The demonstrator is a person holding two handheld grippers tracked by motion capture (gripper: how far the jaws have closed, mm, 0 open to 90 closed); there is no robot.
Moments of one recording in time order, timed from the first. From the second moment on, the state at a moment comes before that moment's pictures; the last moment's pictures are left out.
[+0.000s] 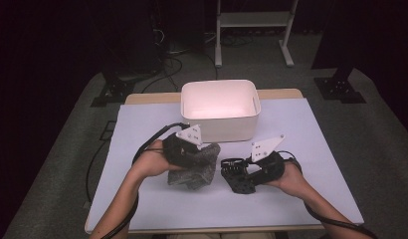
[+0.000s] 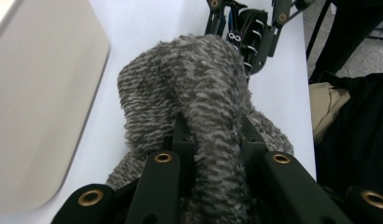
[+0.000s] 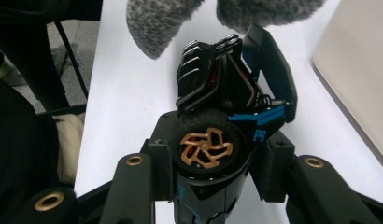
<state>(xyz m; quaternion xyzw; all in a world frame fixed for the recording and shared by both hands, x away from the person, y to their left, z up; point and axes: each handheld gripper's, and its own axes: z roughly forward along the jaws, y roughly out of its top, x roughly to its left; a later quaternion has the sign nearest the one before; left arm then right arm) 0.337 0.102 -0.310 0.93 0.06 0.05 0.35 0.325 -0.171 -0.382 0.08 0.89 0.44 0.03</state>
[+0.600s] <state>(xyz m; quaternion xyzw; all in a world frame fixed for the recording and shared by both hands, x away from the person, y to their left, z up) 0.334 0.105 -0.312 0.93 0.06 0.04 0.35 0.336 -0.125 -0.388 0.06 0.88 0.47 0.02</state>
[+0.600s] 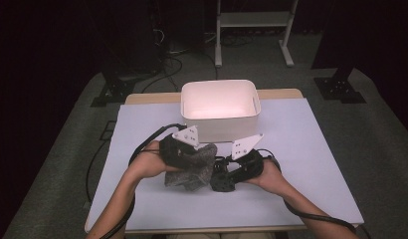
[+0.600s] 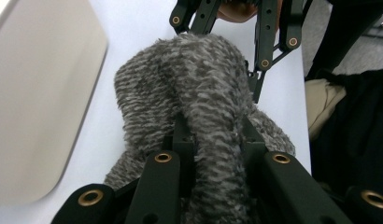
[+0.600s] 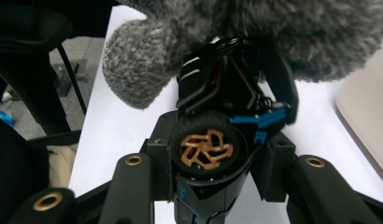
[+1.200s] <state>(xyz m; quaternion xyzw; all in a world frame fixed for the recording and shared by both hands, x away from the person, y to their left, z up) 0.327 0.072 -0.293 0.94 0.01 0.04 0.33 0.324 -0.124 -0.386 0.05 0.89 0.46 0.05</state>
